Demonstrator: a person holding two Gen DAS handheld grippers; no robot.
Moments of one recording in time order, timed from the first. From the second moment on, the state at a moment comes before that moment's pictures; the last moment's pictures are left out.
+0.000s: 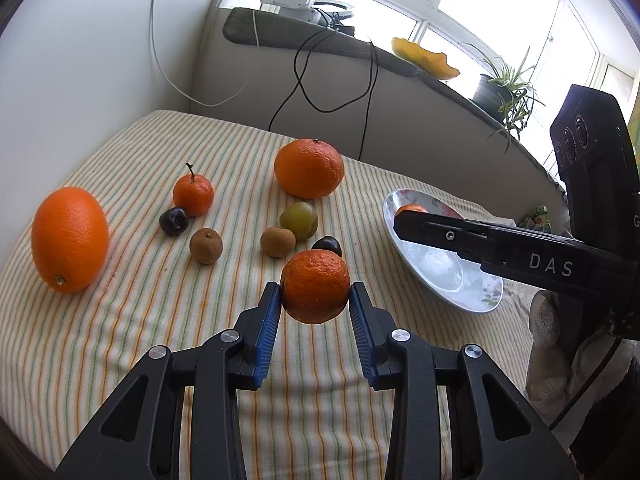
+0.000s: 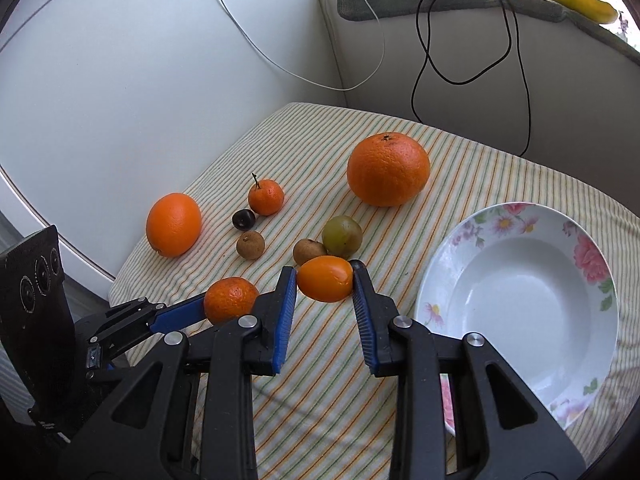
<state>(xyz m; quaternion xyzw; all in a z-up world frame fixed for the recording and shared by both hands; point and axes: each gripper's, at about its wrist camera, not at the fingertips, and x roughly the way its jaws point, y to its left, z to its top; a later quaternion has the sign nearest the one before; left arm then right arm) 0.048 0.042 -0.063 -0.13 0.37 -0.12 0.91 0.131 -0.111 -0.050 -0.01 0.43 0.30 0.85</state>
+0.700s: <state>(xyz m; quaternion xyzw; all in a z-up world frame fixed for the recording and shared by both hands) 0.092 -0.053 -0.048 -0.08 0.37 -0.18 0.91 0.169 -0.224 -0.057 0.01 0.42 0.20 0.88</state>
